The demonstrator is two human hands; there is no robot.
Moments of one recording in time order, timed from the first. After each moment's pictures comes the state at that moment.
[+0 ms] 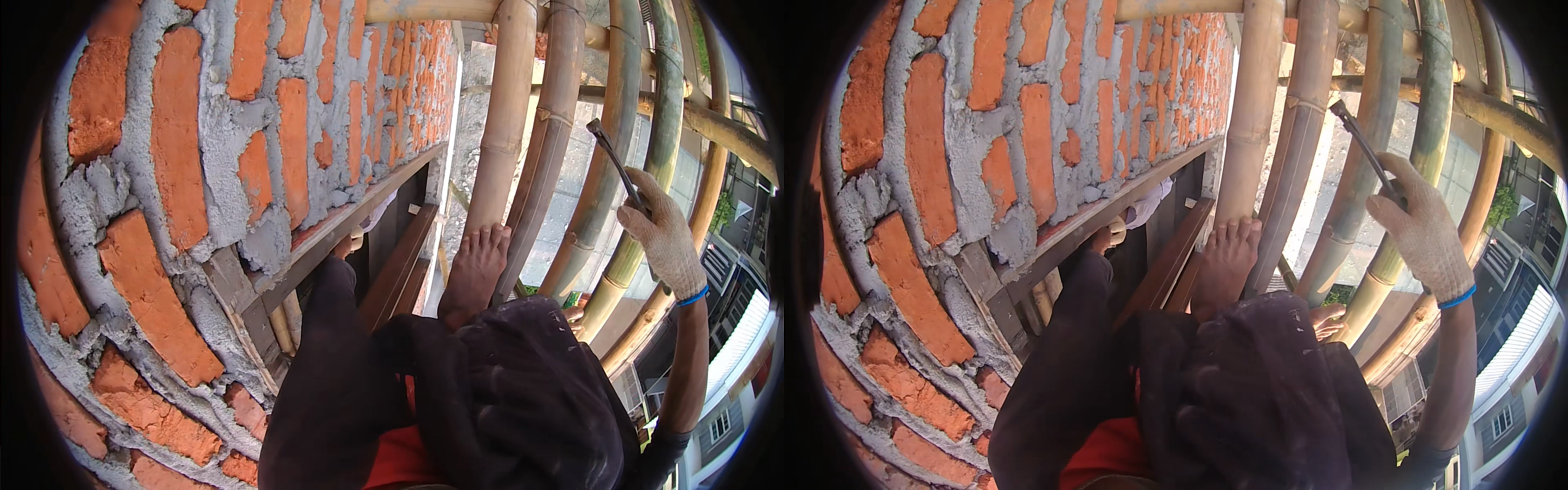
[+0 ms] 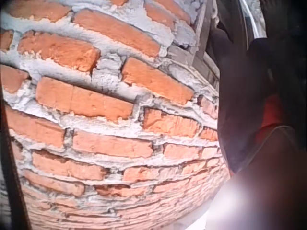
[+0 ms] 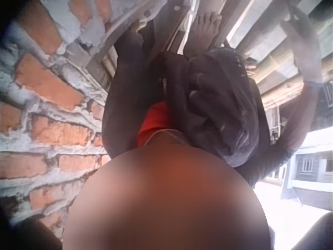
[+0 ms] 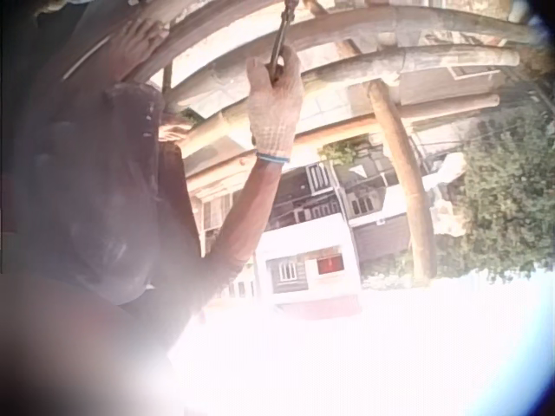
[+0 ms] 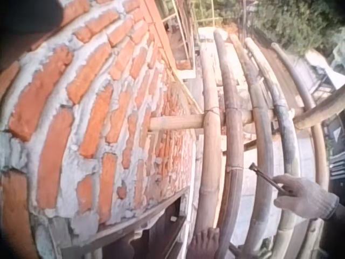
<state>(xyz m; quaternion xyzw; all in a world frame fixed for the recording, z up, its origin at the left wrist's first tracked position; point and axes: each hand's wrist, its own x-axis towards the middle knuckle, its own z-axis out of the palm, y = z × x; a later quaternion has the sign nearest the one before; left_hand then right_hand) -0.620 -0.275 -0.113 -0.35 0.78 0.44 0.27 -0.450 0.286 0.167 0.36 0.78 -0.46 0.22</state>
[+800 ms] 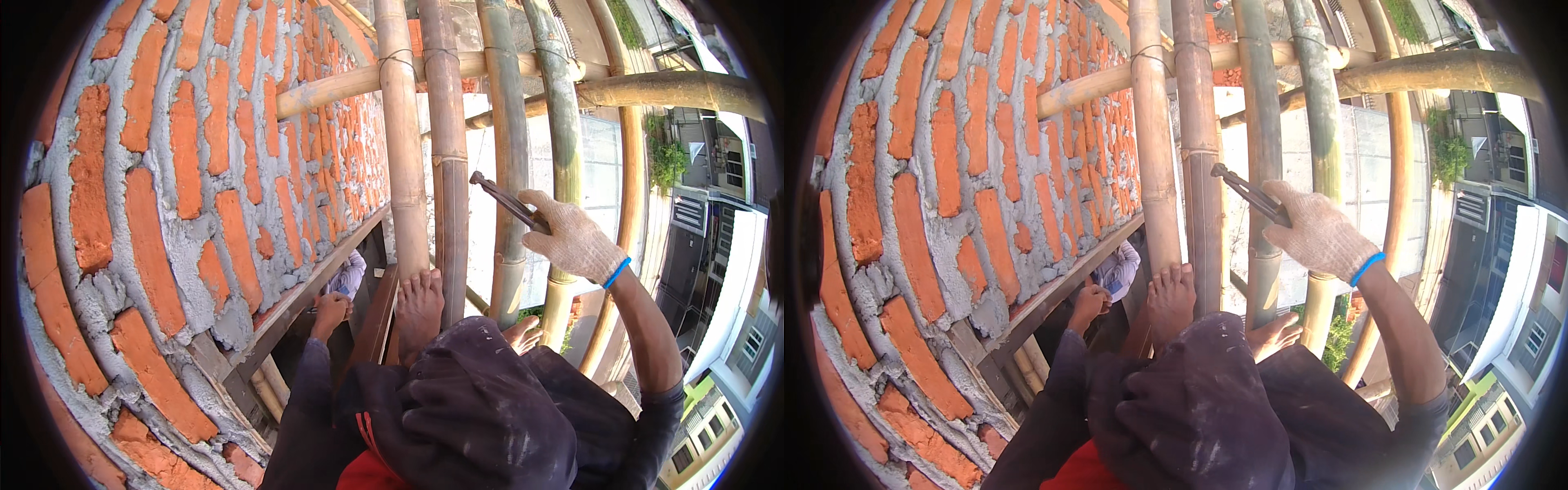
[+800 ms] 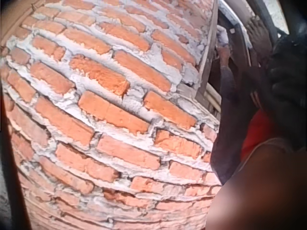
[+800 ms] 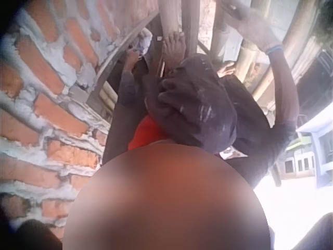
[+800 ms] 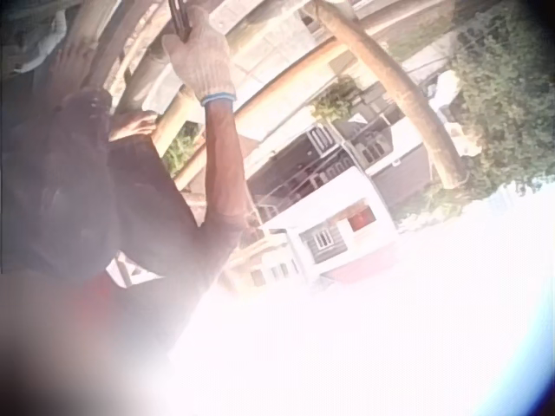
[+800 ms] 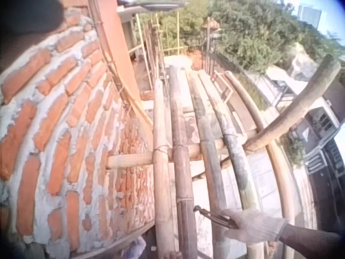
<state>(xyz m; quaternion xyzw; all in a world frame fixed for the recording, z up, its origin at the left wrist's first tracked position) -0.590 -0.187 -0.065 -0.16 0.78 0.23 0.55 -0.430 0.295 0.168 0.30 0.82 -0.39 0.29</state>
